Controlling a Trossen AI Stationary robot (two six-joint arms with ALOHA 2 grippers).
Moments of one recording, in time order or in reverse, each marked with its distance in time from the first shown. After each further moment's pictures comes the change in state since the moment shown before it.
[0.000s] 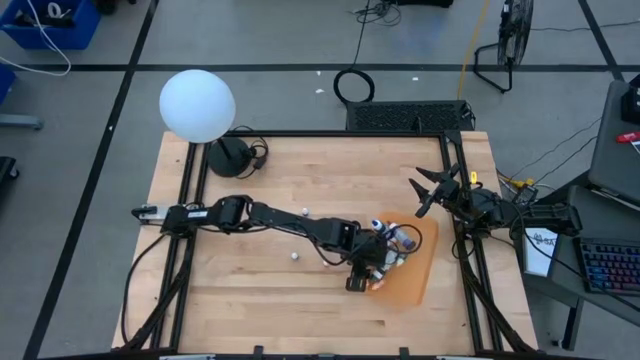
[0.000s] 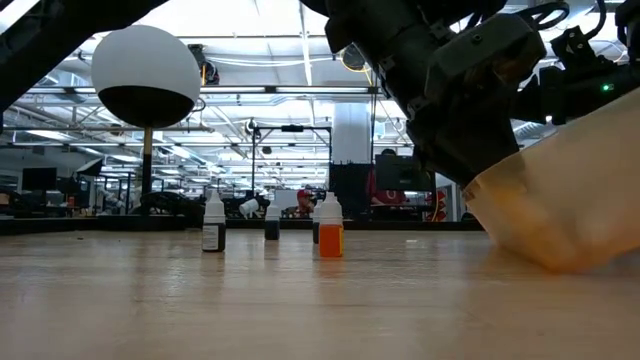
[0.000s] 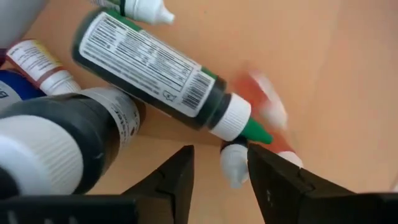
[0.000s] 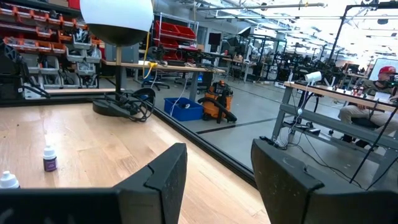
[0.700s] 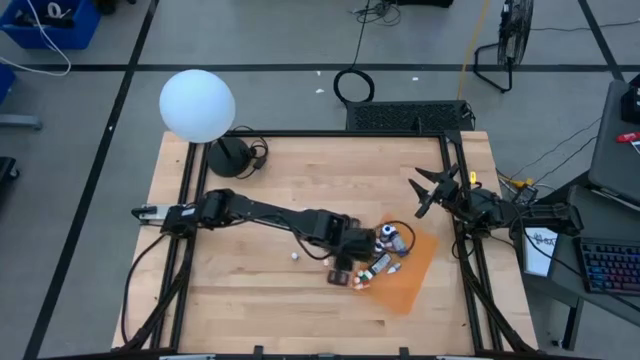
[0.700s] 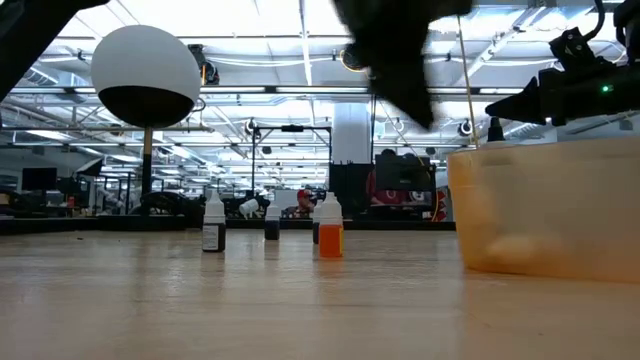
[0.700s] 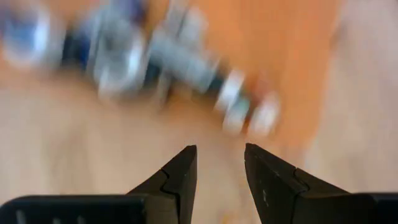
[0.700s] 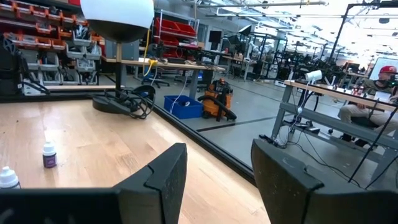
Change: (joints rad) left arm -0.016 -0.167 0.002 -0.287 -0.125 0.070; right arm 0.000 0.015 0.000 0.000 0.000 0.000
